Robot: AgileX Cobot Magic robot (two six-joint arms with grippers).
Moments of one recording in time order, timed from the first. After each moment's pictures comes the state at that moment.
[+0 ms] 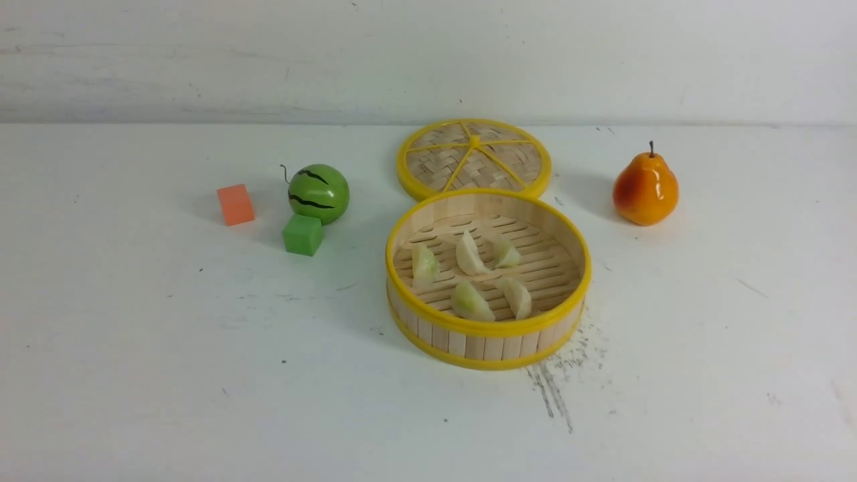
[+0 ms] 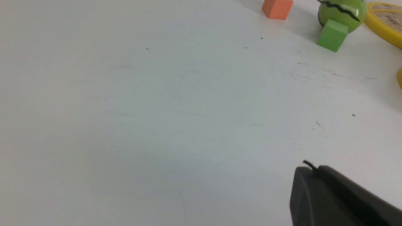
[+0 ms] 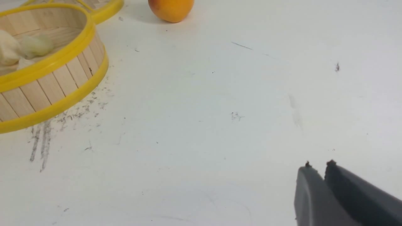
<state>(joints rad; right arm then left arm) -0.07 -0.01 0.02 0.01 0.38 0.17 0.07 -0.01 0.03 -0.02 0.37 -0.23</state>
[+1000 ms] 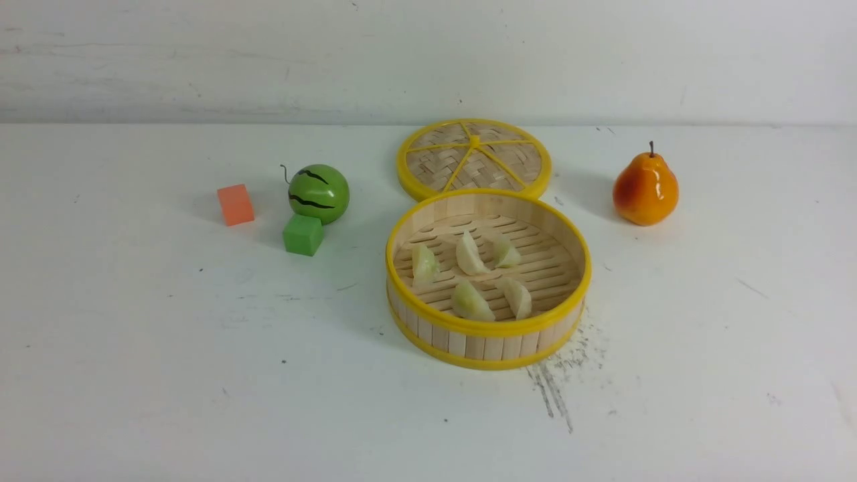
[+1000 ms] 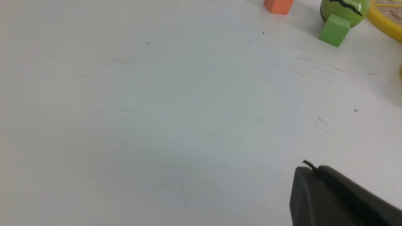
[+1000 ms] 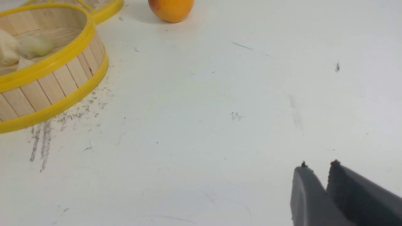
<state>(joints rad) -0.07 -0.01 0.02 0.01 0.38 0.17 0.07 -0.01 0.03 -0.02 0.38 -0.23</state>
